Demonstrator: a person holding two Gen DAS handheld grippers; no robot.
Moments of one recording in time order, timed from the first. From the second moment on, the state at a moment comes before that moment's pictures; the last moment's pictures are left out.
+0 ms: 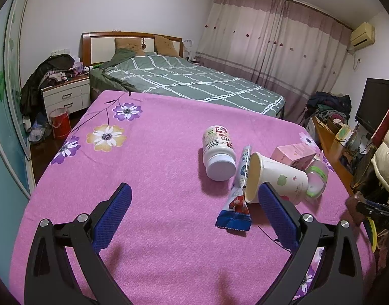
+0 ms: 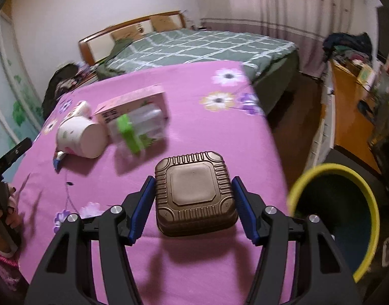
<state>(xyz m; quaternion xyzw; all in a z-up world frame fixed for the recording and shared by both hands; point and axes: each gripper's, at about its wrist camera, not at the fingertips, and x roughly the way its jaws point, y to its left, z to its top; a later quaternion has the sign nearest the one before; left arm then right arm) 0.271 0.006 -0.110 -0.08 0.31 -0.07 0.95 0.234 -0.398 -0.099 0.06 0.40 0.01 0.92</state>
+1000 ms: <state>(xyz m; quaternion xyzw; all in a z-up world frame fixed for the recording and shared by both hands) 0.271 -0.011 -0.108 -0.06 0.32 -0.08 0.94 0.199 -0.493 -0.107 0.13 0.36 -0.12 0.92</state>
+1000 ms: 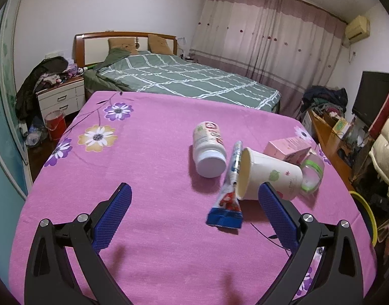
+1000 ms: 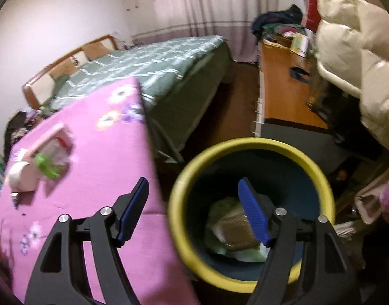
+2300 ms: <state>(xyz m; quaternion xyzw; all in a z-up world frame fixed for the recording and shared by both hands) 0.334 -0.141 -0.118 0.08 0.39 -0.15 0.91 0.218 -0.449 -0.111 0.12 0.35 -0.06 0.93</state>
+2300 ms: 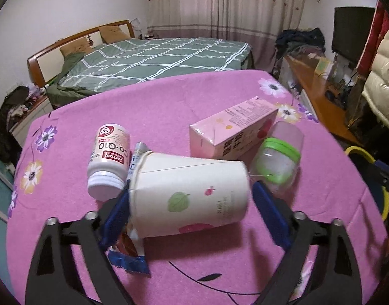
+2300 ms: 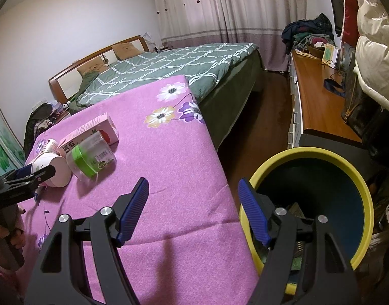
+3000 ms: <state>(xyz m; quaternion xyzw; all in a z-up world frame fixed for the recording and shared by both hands) 0.233 -0.181 -0.053 0.07 0.36 -0.27 0.89 0.180 -0.473 -0.095 0.10 0.33 -0.08 0.93</state>
